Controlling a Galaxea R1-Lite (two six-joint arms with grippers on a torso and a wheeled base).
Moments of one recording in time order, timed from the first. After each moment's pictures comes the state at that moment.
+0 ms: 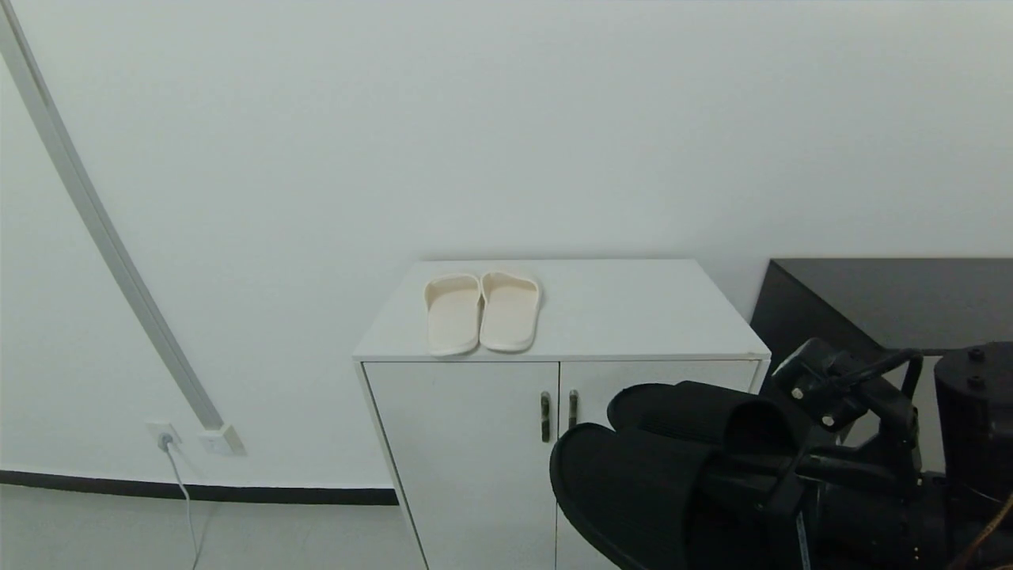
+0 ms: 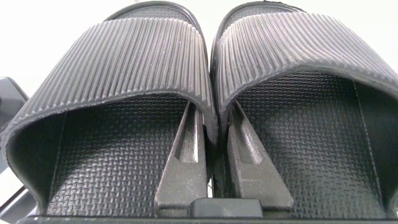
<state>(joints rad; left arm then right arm) 0.00 0.00 0.00 0.00 0.01 0.01 0.80 1.37 -0.55 -0.41 0.00 0.12</state>
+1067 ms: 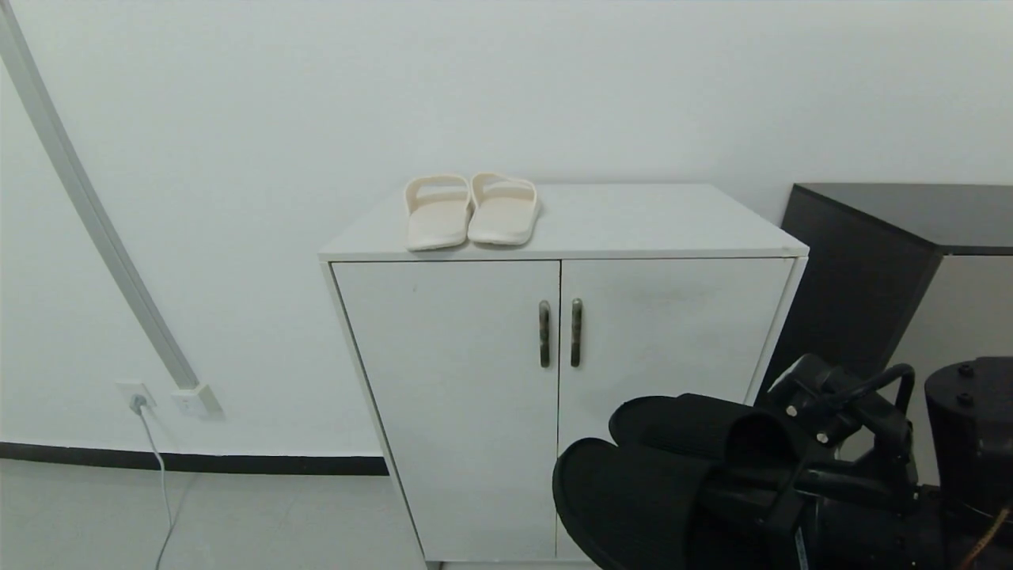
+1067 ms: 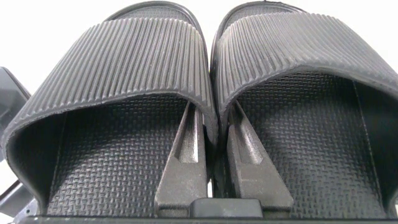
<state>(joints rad) 0.00 0.00 0.00 0.00 0.01 0.01 0.81 1.37 -0.52 -0.41 0.00 0.12</state>
